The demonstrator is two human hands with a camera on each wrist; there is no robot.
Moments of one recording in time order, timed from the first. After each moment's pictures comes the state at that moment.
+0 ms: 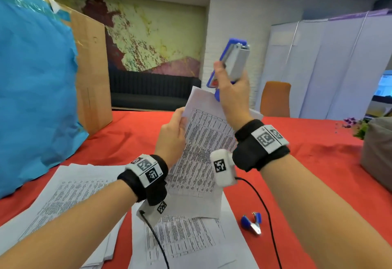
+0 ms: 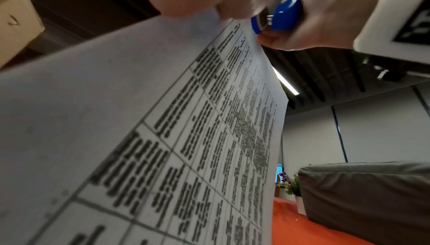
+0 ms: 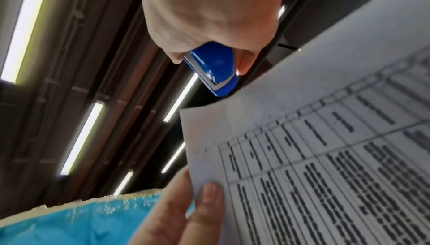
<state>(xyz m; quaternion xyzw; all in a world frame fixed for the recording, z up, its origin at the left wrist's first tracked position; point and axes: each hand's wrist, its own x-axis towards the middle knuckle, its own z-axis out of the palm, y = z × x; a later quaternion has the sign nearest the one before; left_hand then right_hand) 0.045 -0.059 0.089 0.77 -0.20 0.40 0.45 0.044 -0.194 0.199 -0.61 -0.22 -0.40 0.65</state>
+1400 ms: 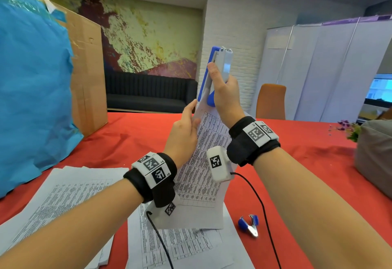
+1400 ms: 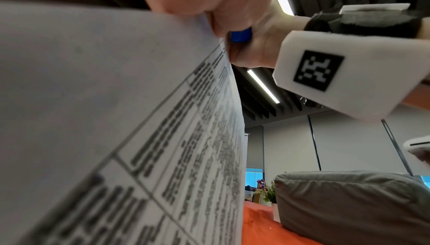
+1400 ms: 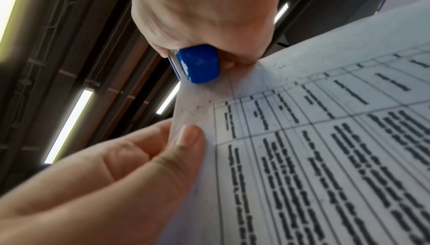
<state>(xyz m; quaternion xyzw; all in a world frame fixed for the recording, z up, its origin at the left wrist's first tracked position) 0.035 -0.088 0.108 0.78 -0.22 0.37 0.46 0.057 -0.189 0.205 -0.67 -0.21 -0.31 0.64</state>
